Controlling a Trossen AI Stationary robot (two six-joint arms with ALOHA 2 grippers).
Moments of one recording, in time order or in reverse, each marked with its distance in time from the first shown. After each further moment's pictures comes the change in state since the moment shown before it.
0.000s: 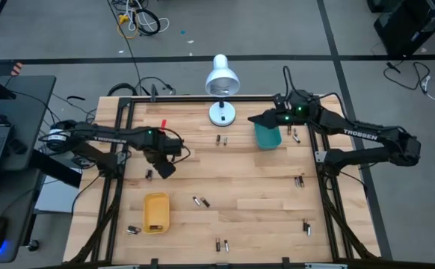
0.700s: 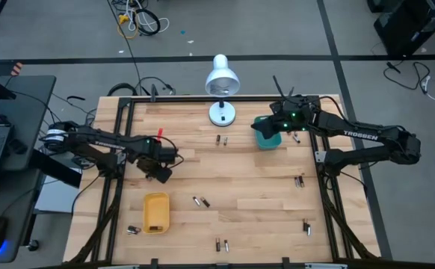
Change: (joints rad) left arm -0.034 -0.023 -0.242 0.143 0.120 -0.316; right arm 0.050 0.000 0.000 -0.219 0.159 -0.163
